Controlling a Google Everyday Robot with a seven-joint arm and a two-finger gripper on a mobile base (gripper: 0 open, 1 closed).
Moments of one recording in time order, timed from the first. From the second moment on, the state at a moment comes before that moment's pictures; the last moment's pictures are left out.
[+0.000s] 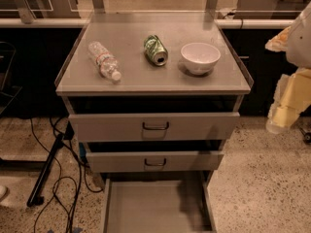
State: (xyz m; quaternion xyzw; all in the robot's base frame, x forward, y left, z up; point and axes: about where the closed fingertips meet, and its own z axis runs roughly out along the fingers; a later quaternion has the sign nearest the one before) arm 0.438 -0.217 0.976 -0.60 0.78 -0.03 0.16
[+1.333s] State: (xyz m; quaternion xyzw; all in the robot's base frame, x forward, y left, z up) arm 0.438 -0.174 0.970 -0.60 0.78 -0.05 0.16
